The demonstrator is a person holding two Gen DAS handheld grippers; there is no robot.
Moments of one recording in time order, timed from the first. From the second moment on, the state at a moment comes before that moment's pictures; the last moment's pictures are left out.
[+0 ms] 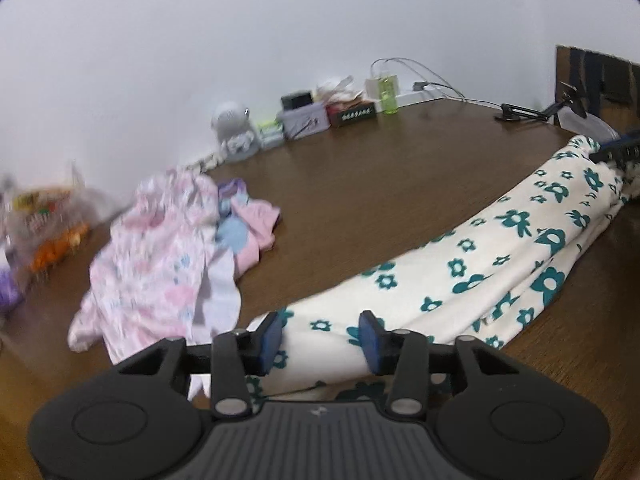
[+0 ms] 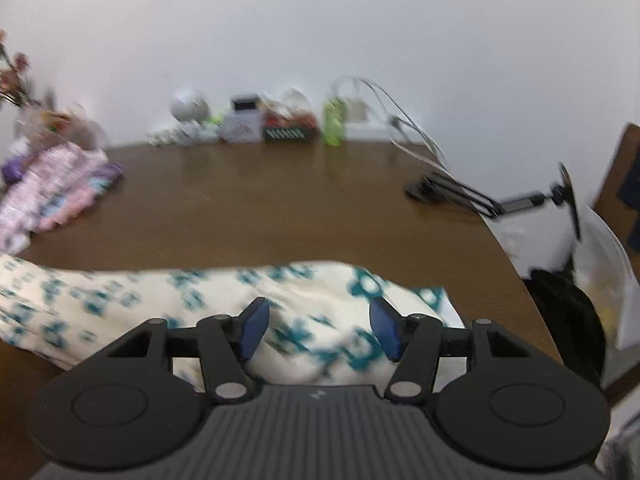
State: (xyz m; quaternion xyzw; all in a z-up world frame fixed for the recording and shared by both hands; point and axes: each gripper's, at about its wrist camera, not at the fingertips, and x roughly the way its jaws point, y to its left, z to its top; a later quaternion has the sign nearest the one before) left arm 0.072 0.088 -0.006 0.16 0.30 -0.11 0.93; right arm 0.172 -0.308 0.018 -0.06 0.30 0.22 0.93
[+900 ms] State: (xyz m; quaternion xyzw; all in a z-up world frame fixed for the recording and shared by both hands) left arm 0.030 0.114 0.033 0.05 0.29 -0.06 0.95; right arm 0.100 -0.297 0.063 -0.09 0.27 0.25 0.93
